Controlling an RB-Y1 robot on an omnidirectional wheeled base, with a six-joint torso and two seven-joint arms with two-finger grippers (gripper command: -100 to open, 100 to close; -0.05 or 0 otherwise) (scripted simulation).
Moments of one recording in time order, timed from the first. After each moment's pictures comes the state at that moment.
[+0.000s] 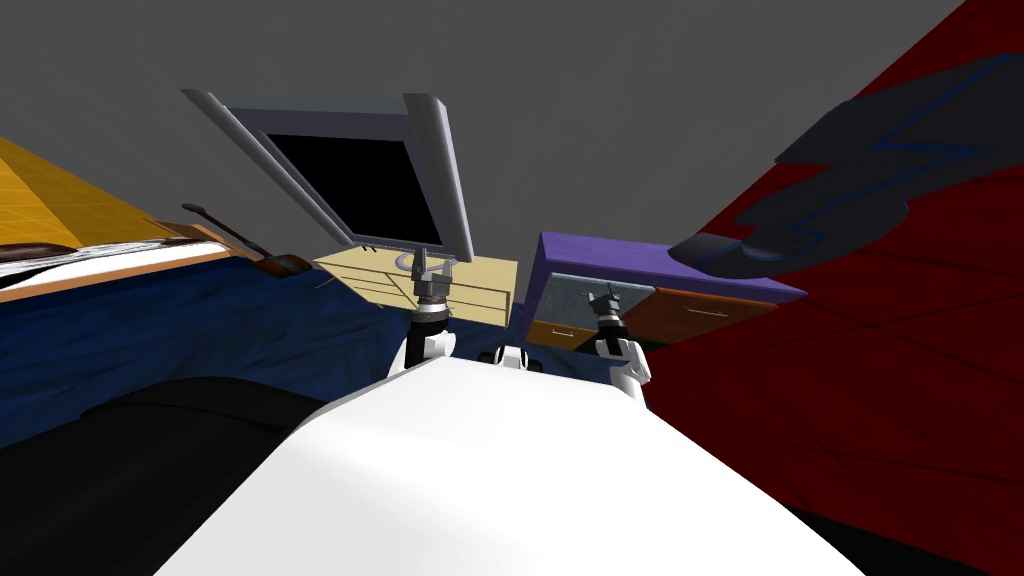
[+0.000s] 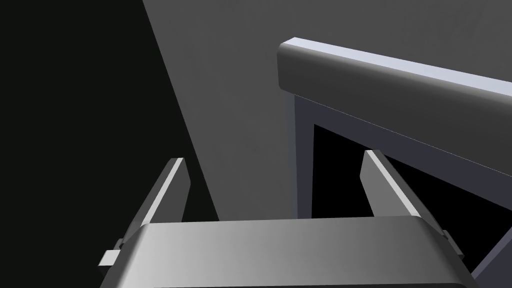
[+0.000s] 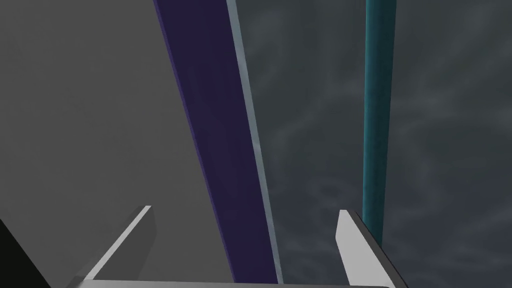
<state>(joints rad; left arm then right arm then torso) 0.48 0.02 0.00 -2.27 -0.01 -0.50 0.12 0.01 -0.22 -0.37 -1.47 0.69 -0.50 2.01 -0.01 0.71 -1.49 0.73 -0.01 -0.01</state>
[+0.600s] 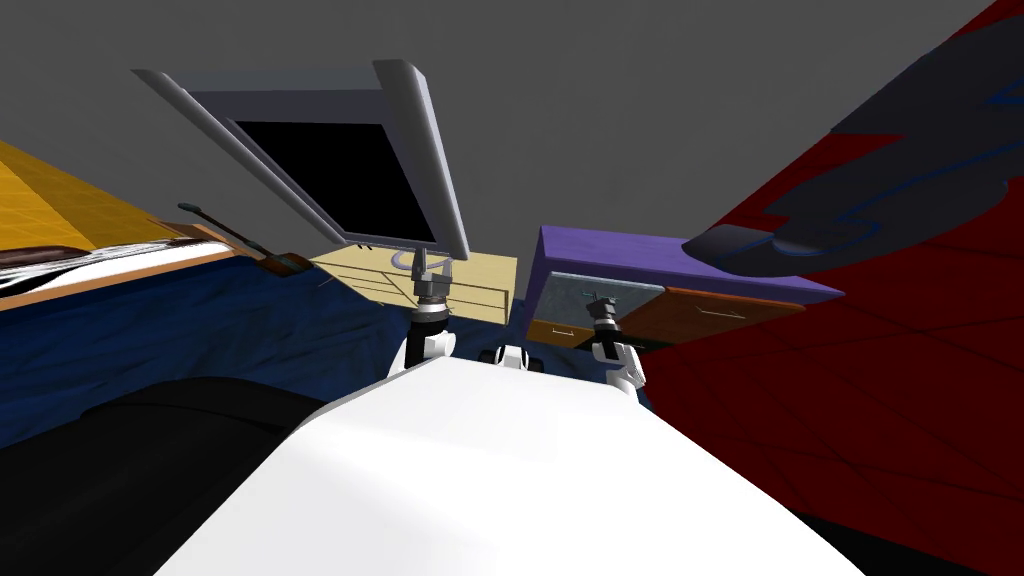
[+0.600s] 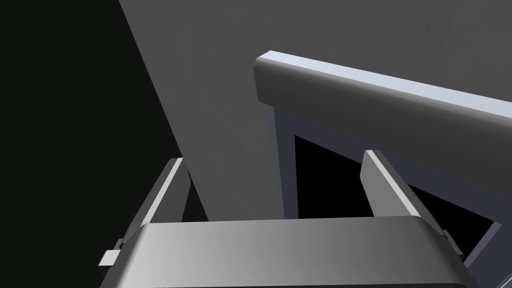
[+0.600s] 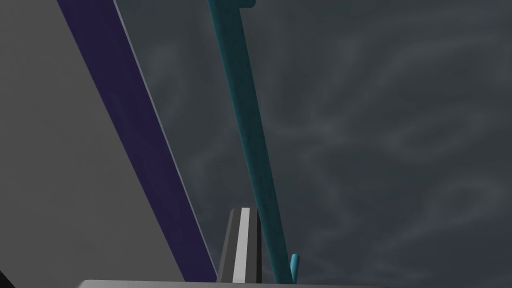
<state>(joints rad) 0.48 0.02 0.00 -2.27 -0.01 -0.50 0.12 0.04 -0.18 -0.37 -1.46 0.69 -0.54 2.03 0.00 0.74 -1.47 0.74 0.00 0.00</state>
